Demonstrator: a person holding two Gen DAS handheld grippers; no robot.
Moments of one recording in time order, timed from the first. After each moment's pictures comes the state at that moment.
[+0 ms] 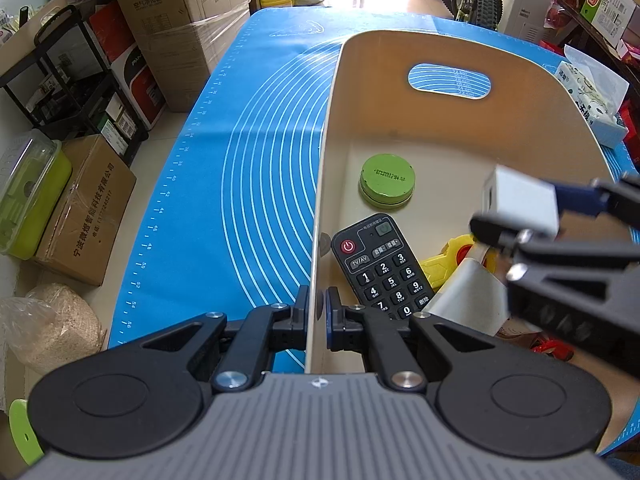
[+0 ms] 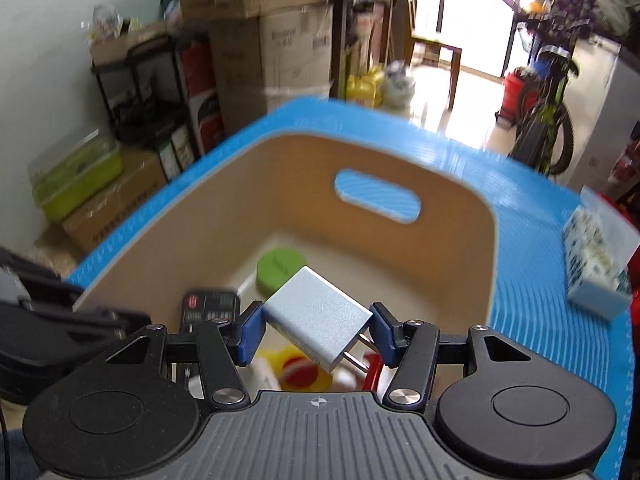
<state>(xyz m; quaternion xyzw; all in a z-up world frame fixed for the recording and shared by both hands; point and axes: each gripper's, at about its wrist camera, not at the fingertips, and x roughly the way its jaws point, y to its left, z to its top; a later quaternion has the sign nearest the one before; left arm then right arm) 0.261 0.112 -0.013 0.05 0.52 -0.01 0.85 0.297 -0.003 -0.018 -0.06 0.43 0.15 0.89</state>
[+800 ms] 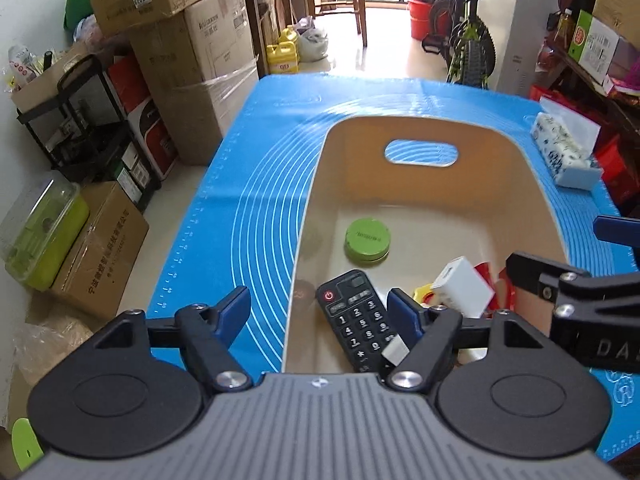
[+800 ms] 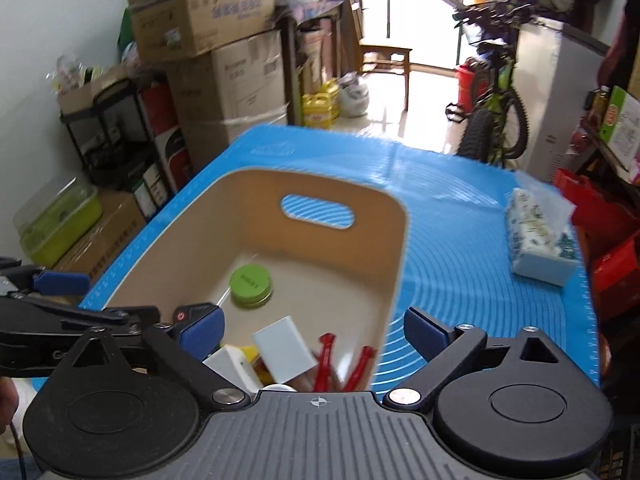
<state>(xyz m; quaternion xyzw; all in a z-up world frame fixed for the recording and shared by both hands) 0.232 0.088 0.039 0.06 0.45 0.00 0.89 0.256 -0.058 0.043 0.00 0.38 0.09 0.92</state>
